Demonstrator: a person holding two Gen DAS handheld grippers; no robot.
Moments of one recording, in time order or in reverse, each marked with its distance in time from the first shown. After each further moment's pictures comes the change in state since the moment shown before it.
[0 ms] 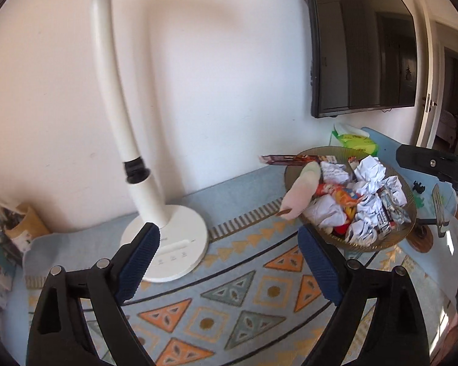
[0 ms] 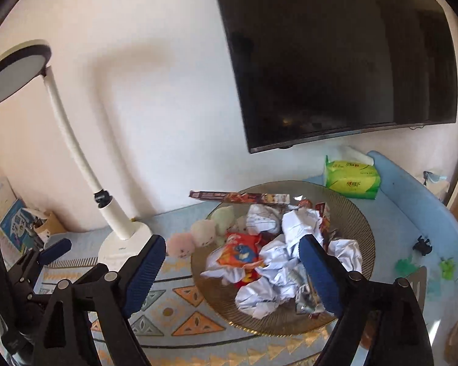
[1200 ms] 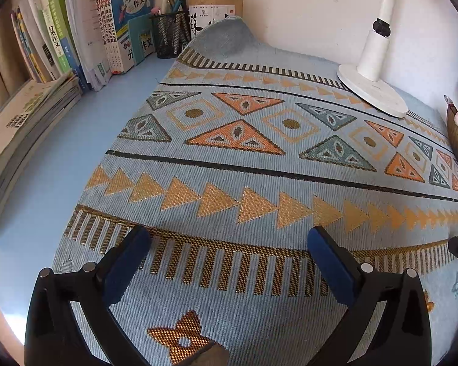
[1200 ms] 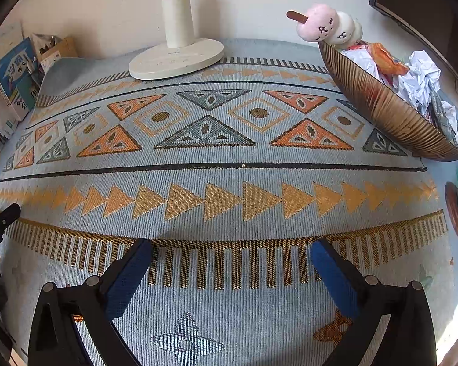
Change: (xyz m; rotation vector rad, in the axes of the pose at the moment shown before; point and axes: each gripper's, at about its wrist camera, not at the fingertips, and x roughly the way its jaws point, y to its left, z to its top) left arm -0.064 0.175 -0.231 -0.481 0.366 0.368; right arm 0.072 0.122 -0.192 -0.223 0.446 -0.034
